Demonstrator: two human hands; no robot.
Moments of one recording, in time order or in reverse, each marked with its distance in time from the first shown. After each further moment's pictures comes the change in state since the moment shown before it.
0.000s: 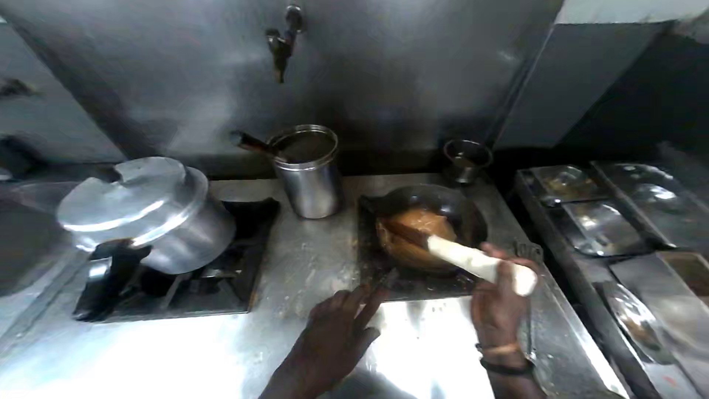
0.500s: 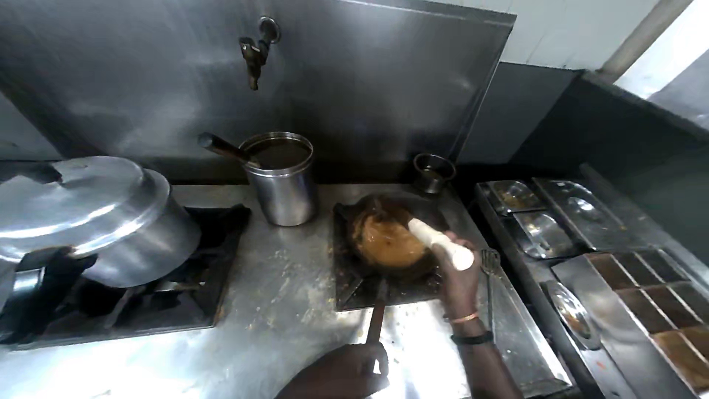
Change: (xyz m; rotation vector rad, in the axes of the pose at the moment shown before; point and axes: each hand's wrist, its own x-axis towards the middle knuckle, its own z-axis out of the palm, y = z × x) left_hand 0.011 -0.001 0.055 -0.422 -0.612 0.123; right_hand 0.017 -0.011 0.016 -0.456 -0.094 -0.004
